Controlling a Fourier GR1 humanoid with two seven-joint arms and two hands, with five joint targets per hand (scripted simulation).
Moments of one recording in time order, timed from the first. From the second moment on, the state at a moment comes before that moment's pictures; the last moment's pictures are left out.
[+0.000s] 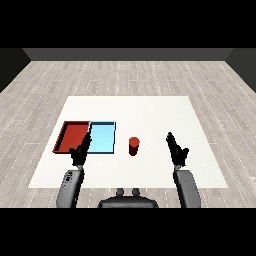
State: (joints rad) left arm 0.00 0.09 -0.03 -1.55 0.01 0.00 0.01; right arm 0.01 -0.10 0.03 -1.58 -0.02 -0.02 0.02
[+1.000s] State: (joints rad) left arm -0.01 0.06 0.05 -1.61 0.05 -0.05 -0.37; right arm 0.01 -0.06 -0.02 -1.56 -0.04 0.06 -0.35
